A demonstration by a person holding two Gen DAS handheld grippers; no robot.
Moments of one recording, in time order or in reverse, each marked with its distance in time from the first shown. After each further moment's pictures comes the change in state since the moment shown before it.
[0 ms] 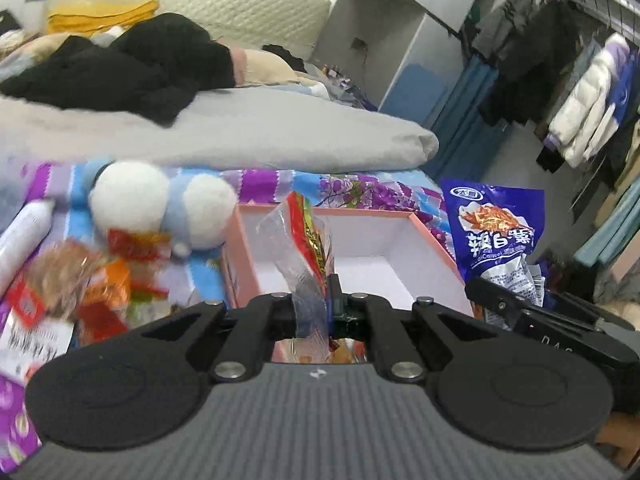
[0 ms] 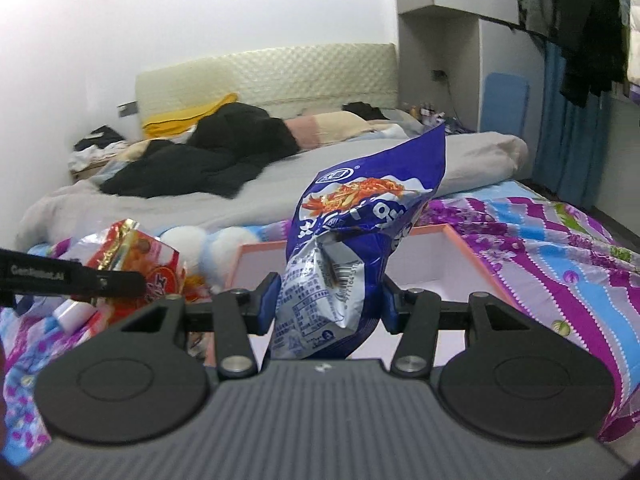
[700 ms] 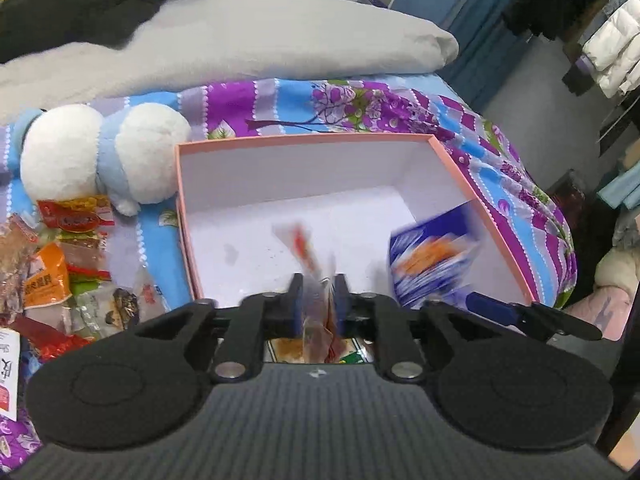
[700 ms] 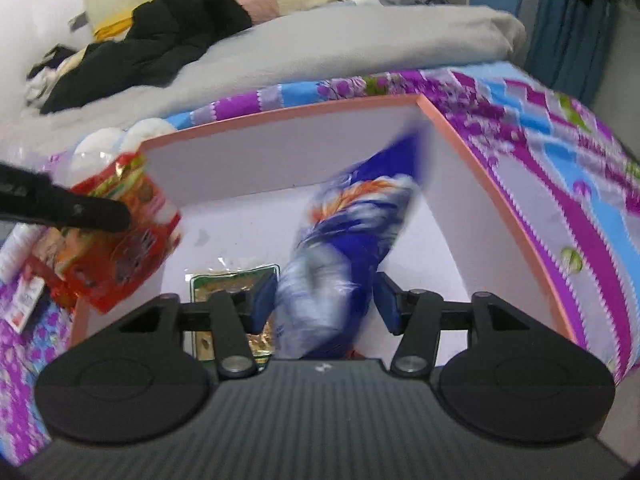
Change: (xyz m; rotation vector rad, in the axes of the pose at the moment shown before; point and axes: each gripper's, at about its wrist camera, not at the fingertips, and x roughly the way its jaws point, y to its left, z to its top) left arm 0.132 -0.021 0.030 0.011 0.313 0.037; right arm 0.114 -0.055 -0.025 0.065 0.388 -0.045
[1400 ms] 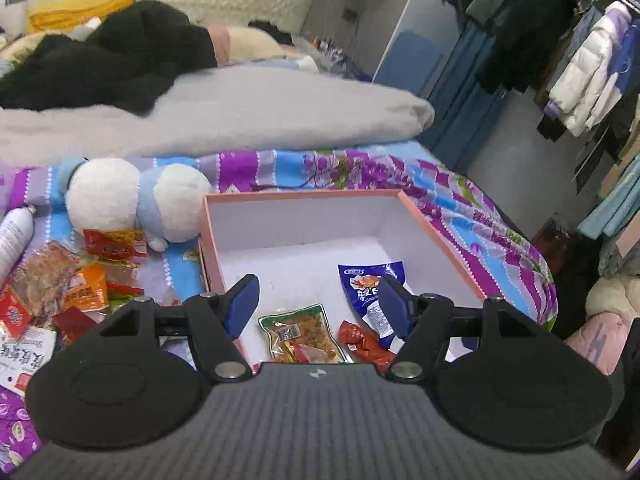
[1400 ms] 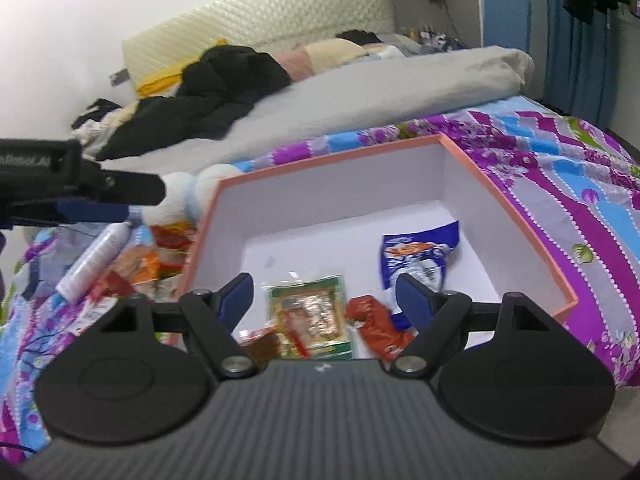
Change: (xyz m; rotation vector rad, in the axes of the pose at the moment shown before) left arm -0.108 -0.009 -0.058 0.036 -0.255 -0.015; right arm -0.076 0.019 -0.035 0.021 -0.183 0.129
